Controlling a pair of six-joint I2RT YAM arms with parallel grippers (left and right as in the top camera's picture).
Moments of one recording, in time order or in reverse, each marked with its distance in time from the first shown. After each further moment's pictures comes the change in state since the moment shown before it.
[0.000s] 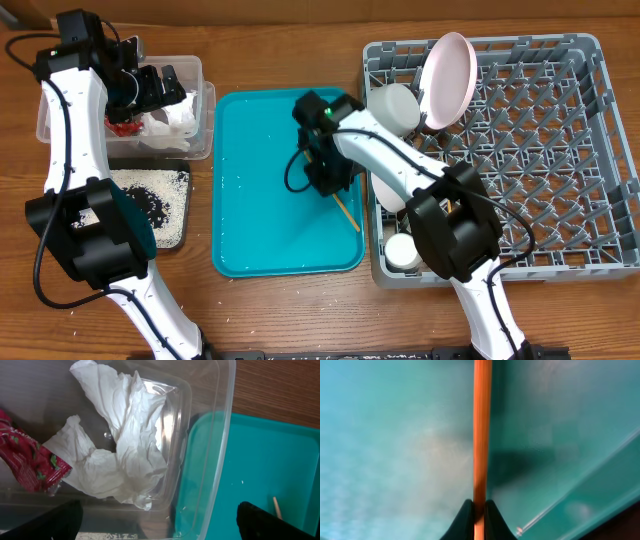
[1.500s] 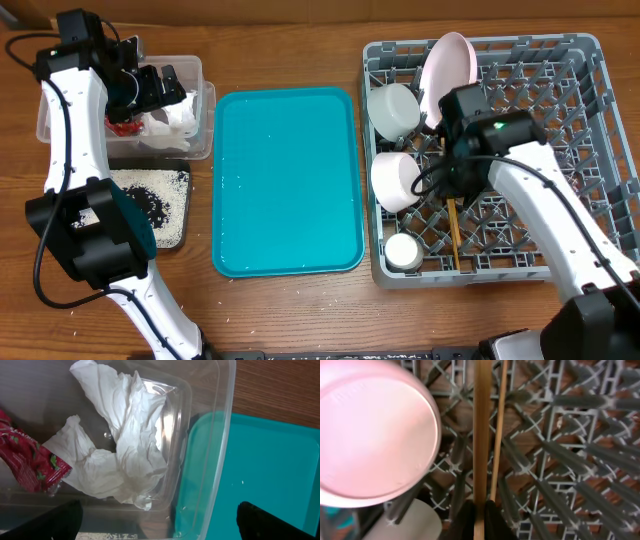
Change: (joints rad) left arm 0.000 0.000 0.000 0.000 0.000 0.000; right arm -0.387 -0.706 -0.621 0.061 0.187 0.076
